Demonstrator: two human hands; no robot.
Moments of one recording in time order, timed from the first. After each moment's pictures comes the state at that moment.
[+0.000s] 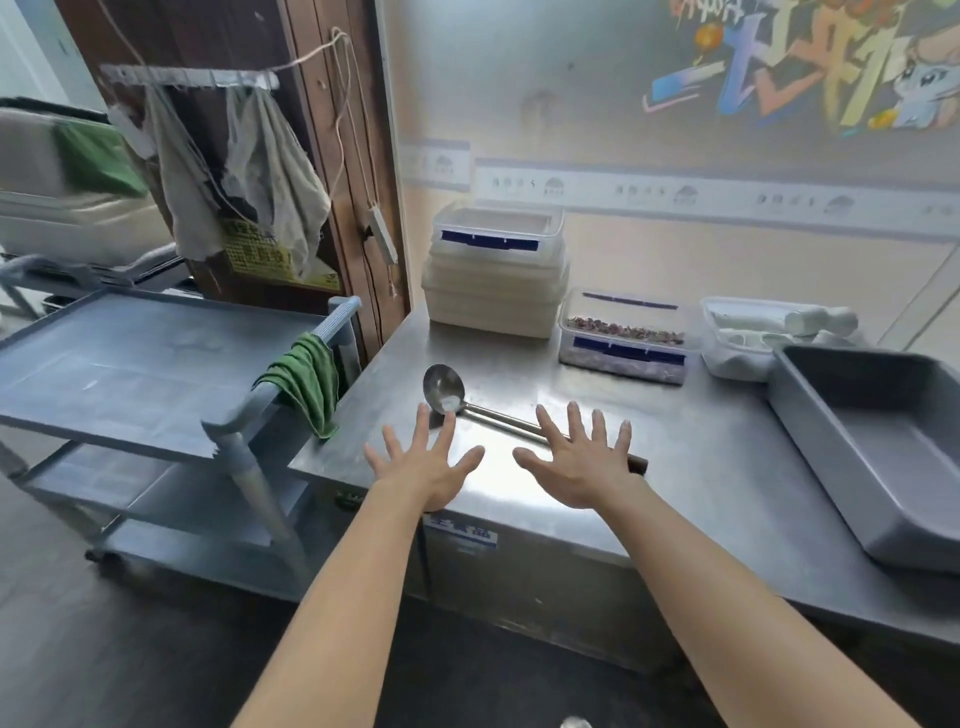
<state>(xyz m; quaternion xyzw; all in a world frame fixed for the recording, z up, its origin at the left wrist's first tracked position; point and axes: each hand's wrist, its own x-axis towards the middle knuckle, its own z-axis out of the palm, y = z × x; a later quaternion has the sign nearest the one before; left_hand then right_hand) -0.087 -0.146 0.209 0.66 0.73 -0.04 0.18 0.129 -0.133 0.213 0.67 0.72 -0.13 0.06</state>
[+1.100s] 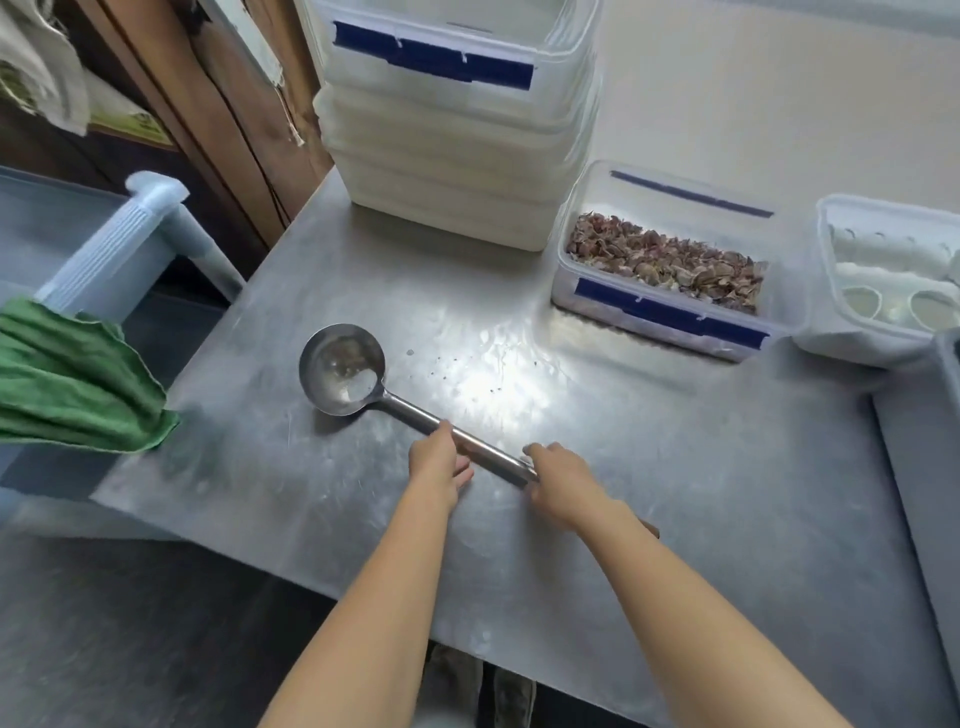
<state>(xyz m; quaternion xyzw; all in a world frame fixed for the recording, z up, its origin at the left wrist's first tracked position) 0.054 0.158 -0.007 -0.02 0.70 0.37 0.61 0.223 0.151 0.003 0.61 0.70 -0.34 0.15</state>
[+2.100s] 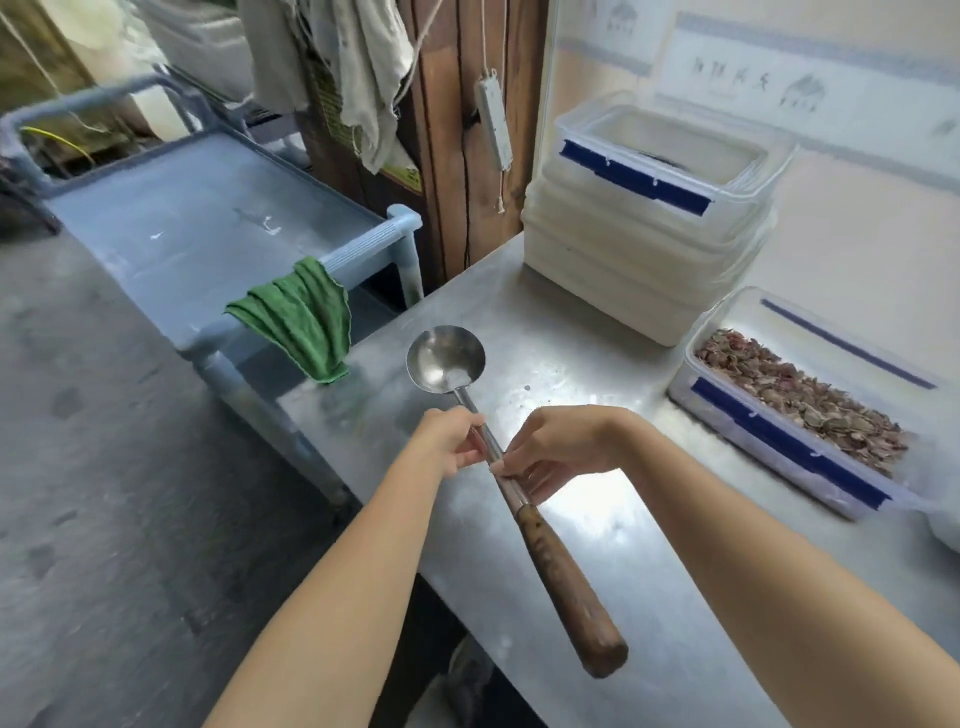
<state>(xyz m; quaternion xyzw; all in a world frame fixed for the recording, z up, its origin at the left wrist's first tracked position) -0.029 0.120 0.099 0.03 0.71 0.47 0.52 0.125 0.198 0.167 0.36 0.62 -0.66 0.23</state>
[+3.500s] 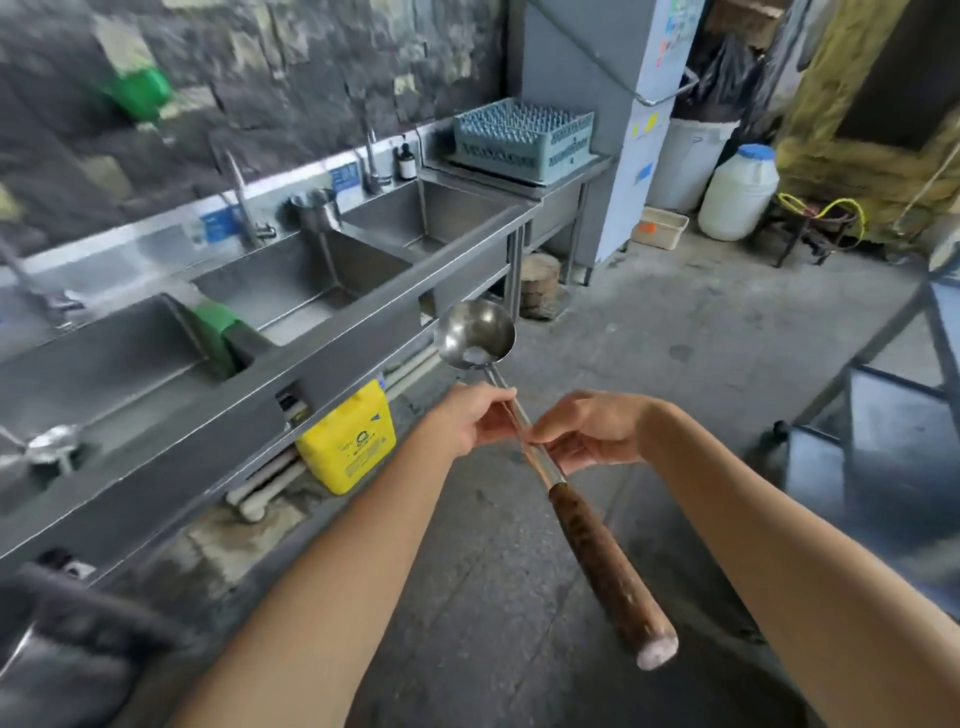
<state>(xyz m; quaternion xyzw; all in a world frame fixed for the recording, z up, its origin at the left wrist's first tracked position) -0.131 -0.717 0.225 -0.30 0.58 0.75 0.09 -0.169 -0.542 0.268 -0.13 0.71 -0.46 0.51</state>
